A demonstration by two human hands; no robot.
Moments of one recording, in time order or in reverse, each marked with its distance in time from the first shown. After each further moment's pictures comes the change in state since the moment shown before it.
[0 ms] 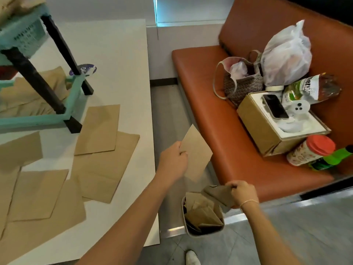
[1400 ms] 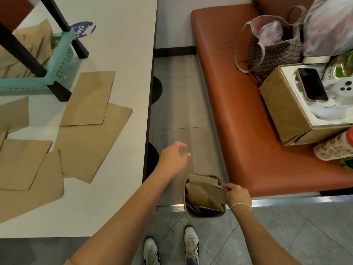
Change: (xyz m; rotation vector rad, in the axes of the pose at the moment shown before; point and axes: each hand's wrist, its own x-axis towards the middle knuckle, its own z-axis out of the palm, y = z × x) left_hand 0.038 -0.058 0.065 0.053 -0.067 -0.245; right_hand 0.041 0.047 0.078 0.020 -0.111 0.057
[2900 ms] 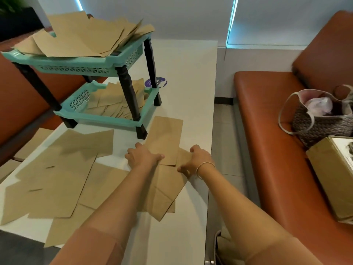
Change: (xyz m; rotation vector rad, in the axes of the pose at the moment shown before) left_hand 0.032 -0.071 -0.226 0.092 0.647 -0.416; right_hand -0.080 -0.358 -0.034 -0.165 -0.133 -0.555
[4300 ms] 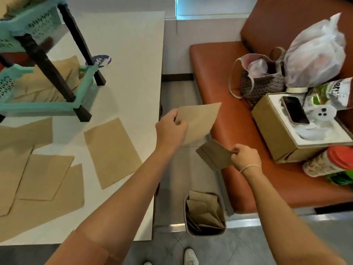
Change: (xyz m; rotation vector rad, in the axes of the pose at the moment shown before) left_hand -0.173 0.107 0.058 -0.451 -0.175 0.685; right_hand -0.087 0.247 -0.061 0.044 0.378 0.356
